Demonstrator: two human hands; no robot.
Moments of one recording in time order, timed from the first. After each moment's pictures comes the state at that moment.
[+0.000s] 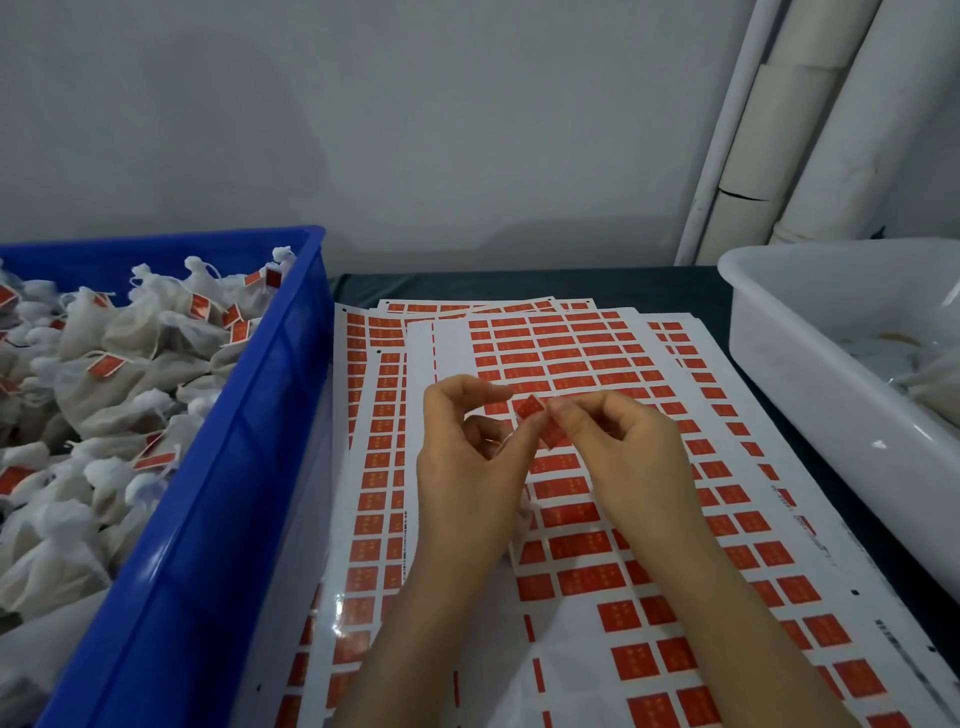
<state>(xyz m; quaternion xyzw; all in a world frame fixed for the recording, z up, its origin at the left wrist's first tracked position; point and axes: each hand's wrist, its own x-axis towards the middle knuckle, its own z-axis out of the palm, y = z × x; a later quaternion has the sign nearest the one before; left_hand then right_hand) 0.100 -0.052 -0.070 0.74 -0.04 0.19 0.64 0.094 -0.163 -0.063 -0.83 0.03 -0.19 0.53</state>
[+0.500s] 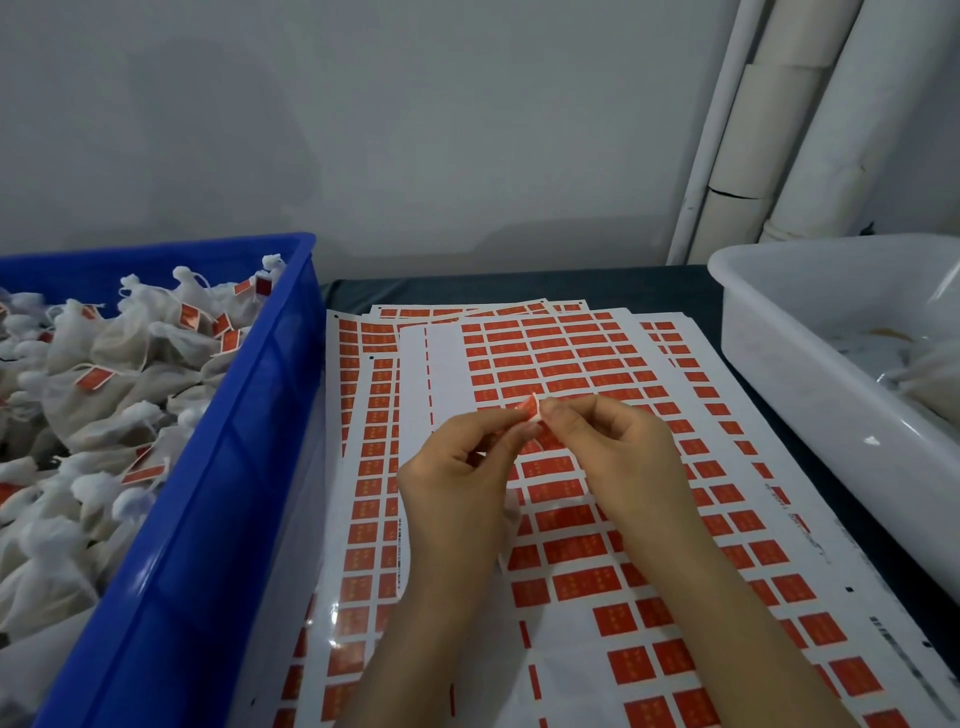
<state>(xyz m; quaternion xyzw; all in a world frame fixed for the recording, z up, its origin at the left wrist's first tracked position) 0.092 -0.051 -0.070 0.76 -0.07 0.22 0.61 0.091 -0.164 -0.060 -0.80 0.03 -0.16 0.58</state>
